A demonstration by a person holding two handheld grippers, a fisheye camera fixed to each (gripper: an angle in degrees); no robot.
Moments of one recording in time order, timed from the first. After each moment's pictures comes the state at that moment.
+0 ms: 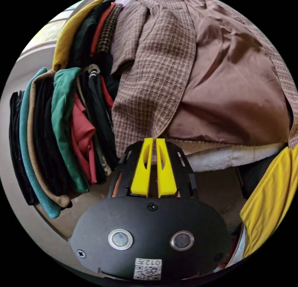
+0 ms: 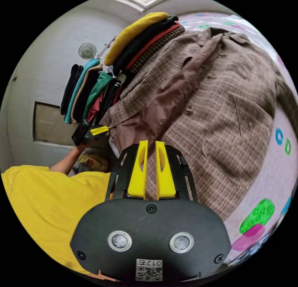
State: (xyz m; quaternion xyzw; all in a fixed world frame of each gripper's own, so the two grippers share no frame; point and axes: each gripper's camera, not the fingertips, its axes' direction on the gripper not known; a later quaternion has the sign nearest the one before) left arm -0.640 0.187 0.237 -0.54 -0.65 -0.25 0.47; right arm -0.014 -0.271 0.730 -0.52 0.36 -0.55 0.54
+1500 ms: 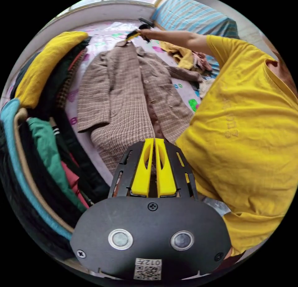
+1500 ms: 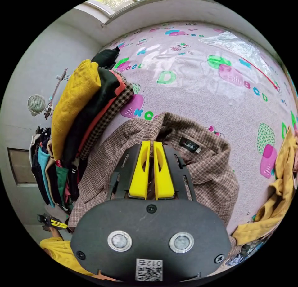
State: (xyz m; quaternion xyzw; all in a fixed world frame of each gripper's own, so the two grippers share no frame) left arm -0.518 -0.081 0.025 -0.34 -0.33 -0.28 0.83; right arm -0.031 -0.435 1.326 -0.40 0.46 -0.59 0.53
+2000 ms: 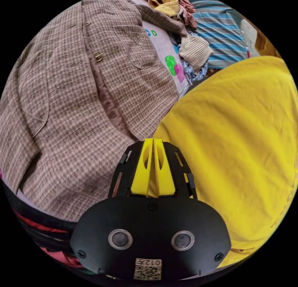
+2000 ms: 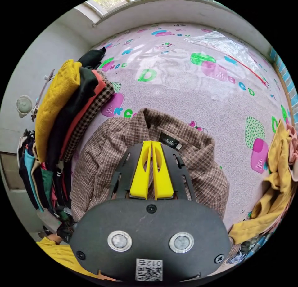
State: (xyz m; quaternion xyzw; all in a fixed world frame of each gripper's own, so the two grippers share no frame) left arm -0.675 -0.015 0.149 -0.46 -0.06 -0.37 0.81; right arm 0.007 -0.488 1.298 -0.35 0.48 -0.62 0.51
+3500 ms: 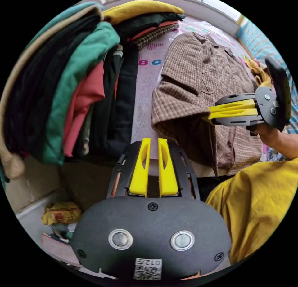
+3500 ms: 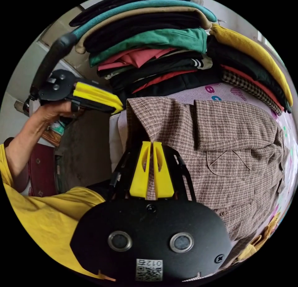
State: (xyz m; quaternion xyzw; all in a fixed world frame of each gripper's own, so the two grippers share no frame) left arm -0.560 0.108 -0.015 -0.25 -0.58 -0.44 0.64; right arm 0.371 -0.092 0.743 -0.60 0.31 -0.72 0.17
